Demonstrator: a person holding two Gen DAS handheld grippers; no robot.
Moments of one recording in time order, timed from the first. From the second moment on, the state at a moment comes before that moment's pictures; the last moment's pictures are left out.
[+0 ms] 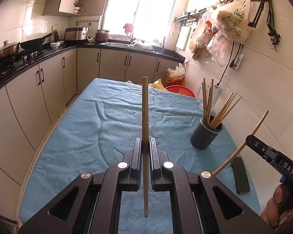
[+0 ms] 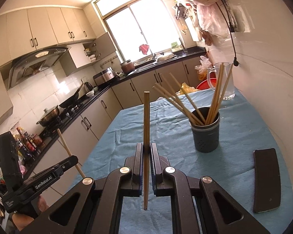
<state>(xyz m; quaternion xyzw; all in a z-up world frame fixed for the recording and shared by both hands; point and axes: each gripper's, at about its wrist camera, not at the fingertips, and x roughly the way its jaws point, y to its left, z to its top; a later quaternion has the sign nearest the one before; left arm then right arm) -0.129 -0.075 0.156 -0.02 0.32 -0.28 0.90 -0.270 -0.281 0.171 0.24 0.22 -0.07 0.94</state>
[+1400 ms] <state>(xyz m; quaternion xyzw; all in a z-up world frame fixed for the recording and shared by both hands) -0.136 -0.243 0.246 0.02 0.27 -0.39 0.88 -0.337 -0.415 0.228 0.28 0.12 -0.17 0.94</state>
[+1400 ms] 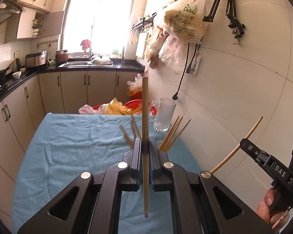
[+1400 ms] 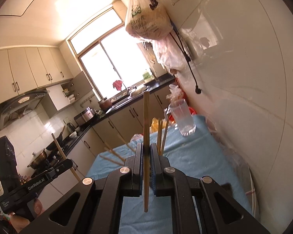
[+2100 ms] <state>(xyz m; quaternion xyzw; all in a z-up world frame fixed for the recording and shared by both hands) -0.070 -0.326 0.246 0.00 0.24 -0.39 0.89 -0.258 -0.460 0.243 0.27 0.12 -0.19 0.94</state>
